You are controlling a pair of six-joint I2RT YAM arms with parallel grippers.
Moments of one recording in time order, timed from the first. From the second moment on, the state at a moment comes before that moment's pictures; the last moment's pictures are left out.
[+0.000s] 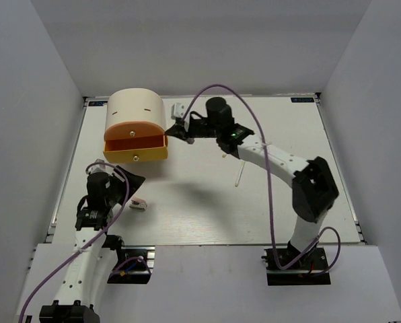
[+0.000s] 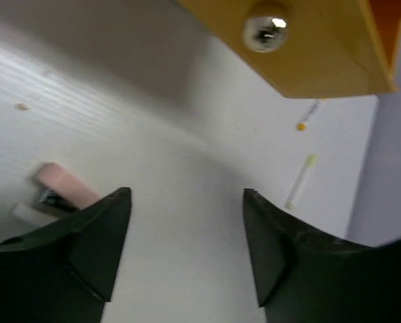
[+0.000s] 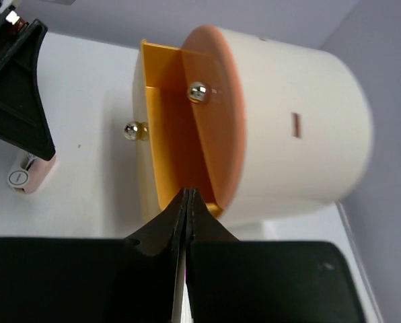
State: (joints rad) left arm -0.01 0.58 0.40 -0.42 0.17 -0.85; right arm 0.77 1.82 1.50 0.14 -0.71 -0.47
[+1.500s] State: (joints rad) left arm -0.66 2.27 2.02 -0.48 0.10 -0.24; right arm 0.10 1.51 1.09 -0.25 -0.43 -0.13
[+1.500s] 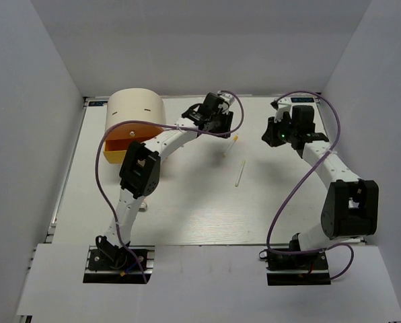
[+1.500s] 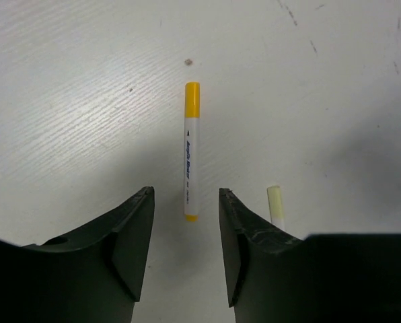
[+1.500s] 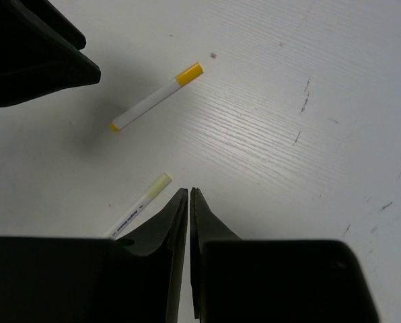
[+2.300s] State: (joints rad) left arm -0.80 2.44 2.10 -0.53 -0.13 -0.22; right arm 0.04 1.45 0.99 -0.24 -0.54 -0.10
